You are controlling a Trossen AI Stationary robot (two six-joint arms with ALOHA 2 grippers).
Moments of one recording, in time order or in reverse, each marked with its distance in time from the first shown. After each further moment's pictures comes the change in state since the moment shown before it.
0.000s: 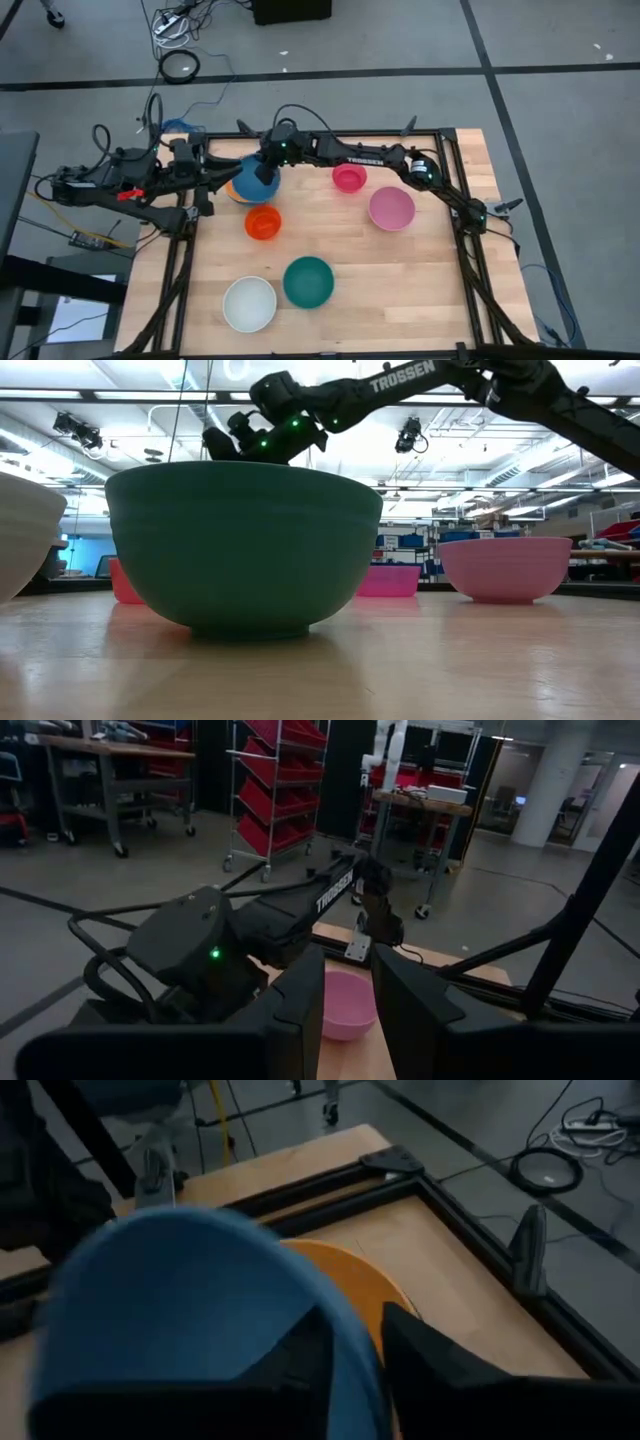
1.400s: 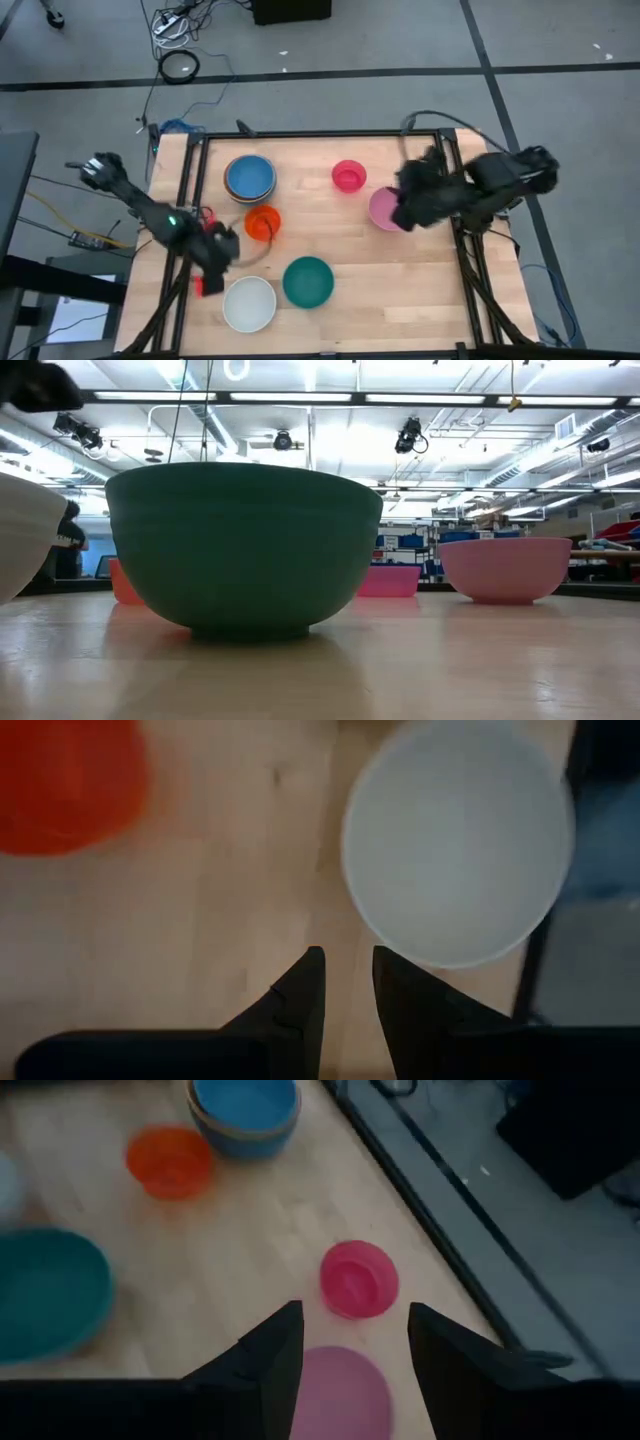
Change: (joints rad) left arm -0.461 0.491 -0.001 -0.735 0.434 -0.610; right arm 0.667 -0.941 -0.298 -1.311 0.701 0.538
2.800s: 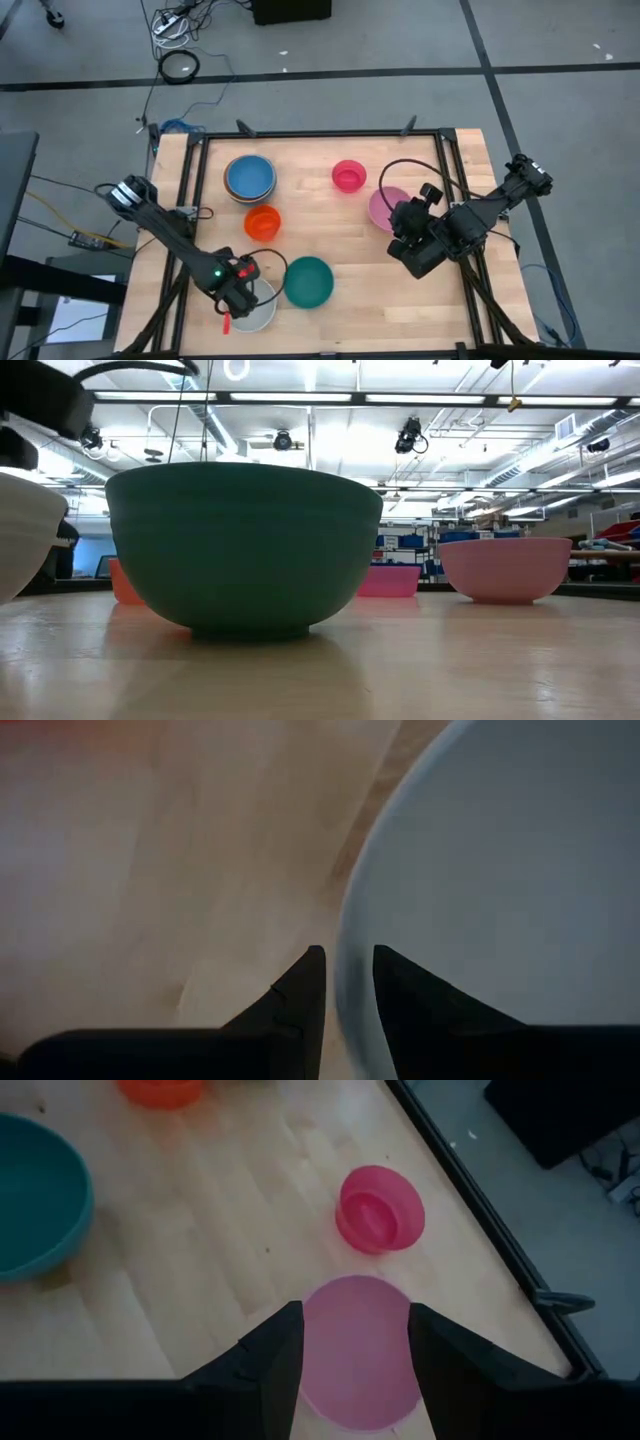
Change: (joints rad) left arm -0.101 0.441 0.000 0.150 -0.070 -0.379; right arm 0.183 0.038 -0.306 0.007 0.026 0.290
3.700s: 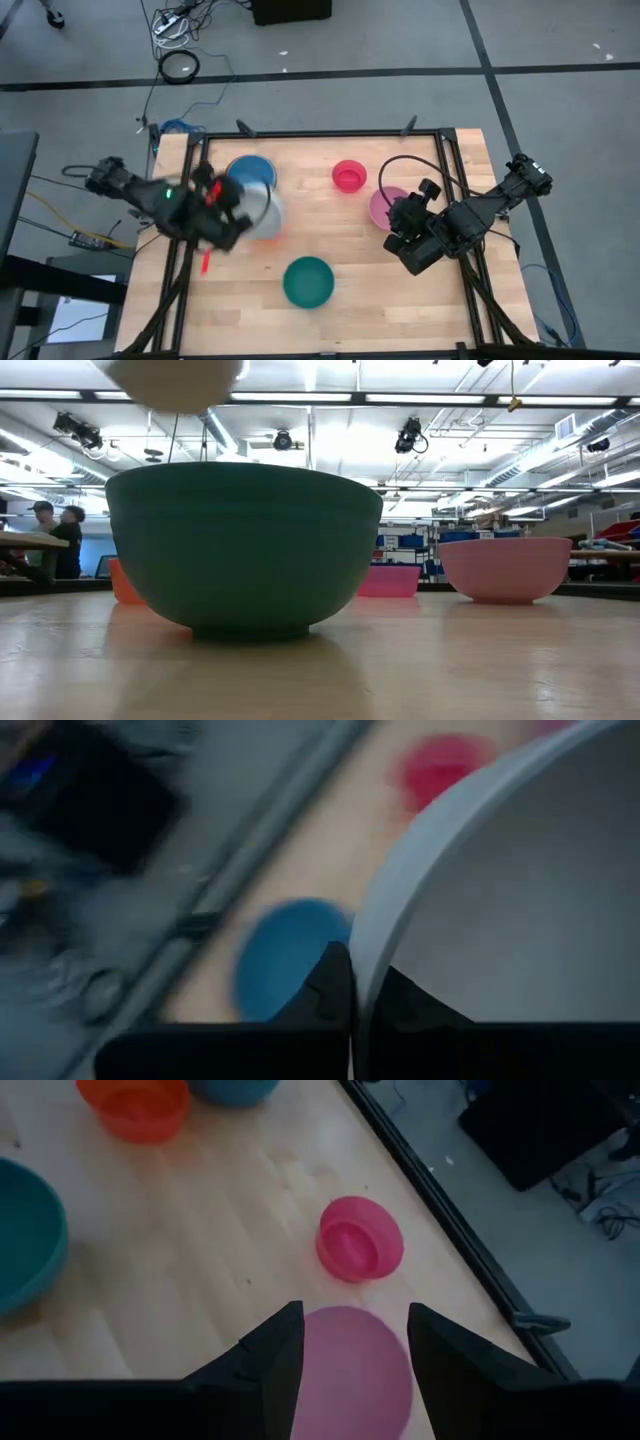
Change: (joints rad) left arm 0.283 -0.307 0.446 -0.614 -0.811 0.262; right arm -0.027 0.000 0.000 0.027 0.080 -0.029
